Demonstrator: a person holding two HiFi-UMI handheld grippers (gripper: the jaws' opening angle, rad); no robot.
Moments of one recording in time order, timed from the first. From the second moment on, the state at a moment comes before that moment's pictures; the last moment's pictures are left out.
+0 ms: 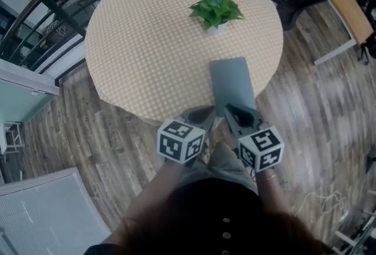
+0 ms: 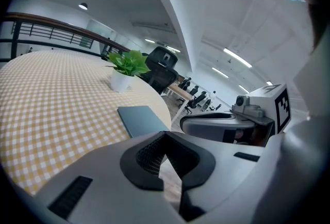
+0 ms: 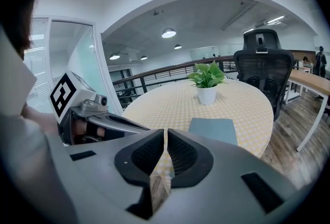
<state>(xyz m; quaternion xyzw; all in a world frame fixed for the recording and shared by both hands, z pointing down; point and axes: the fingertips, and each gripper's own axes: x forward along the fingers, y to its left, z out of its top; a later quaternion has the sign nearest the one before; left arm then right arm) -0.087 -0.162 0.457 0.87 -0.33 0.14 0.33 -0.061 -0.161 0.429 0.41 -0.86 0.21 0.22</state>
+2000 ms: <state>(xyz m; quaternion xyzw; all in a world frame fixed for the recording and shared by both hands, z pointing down) -0.083 -0.141 0.543 0.83 -0.32 0.21 0.40 -0.069 -0.146 0.549 0.33 -0.81 -0.01 0.48</state>
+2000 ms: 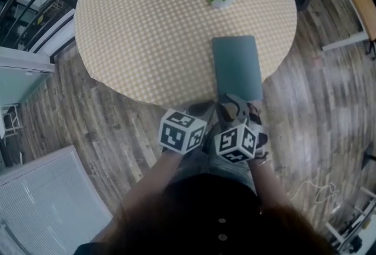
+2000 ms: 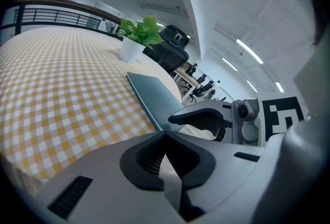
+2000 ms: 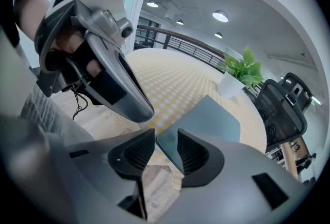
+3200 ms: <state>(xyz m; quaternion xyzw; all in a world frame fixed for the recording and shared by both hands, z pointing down) -0.078 -0.136 0.537 0.84 -0.32 0.20 0.40 -0.064 -0.151 0.540 0.35 -0.83 0.06 0.43</state>
